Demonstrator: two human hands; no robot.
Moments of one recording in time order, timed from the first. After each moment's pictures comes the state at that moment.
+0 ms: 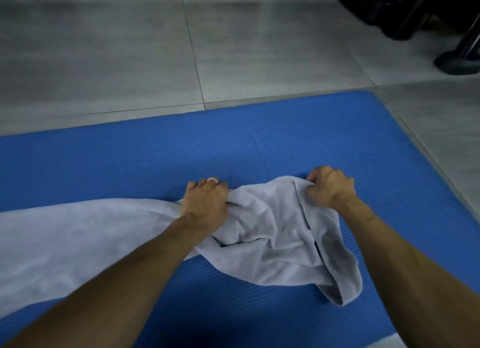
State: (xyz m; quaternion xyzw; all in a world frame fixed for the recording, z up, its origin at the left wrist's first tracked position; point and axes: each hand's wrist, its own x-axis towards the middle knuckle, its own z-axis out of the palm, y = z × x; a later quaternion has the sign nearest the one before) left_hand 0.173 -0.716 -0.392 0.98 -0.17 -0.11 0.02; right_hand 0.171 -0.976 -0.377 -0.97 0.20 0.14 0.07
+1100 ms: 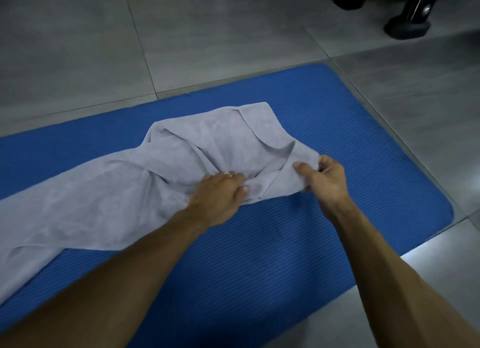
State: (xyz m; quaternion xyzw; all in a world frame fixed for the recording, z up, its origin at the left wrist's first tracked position) left_hand 0.148 -0.789 -0.392 0.90 -0.36 -0.09 0.21; right_hand 0.091 -1.006 -0.366 -0.72 0.36 -0.07 0.58
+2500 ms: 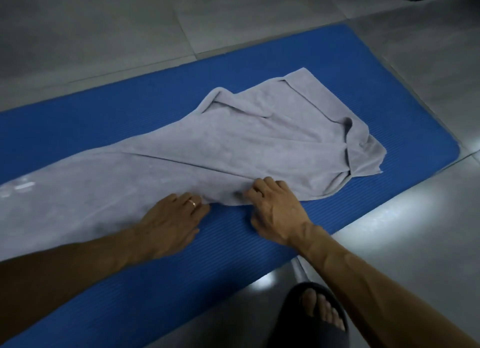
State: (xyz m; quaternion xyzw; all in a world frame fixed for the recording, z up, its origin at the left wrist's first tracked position) left_hand 0.054 -0.532 -0.408 0.84 -0.54 -0.04 -0.02; right_hand -0.024 -0.785 -0.381 -0.99 -0.10 0.06 0.06
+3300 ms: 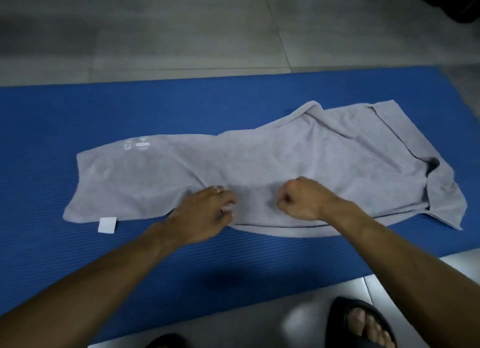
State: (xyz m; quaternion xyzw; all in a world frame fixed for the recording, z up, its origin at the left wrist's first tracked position) left_hand 0.032 -0.426 -0.387 0.92 -0.26 -0.17 0.26; right_hand 0.048 -0.681 -0.353 -0.94 -0.09 0.31 0.08
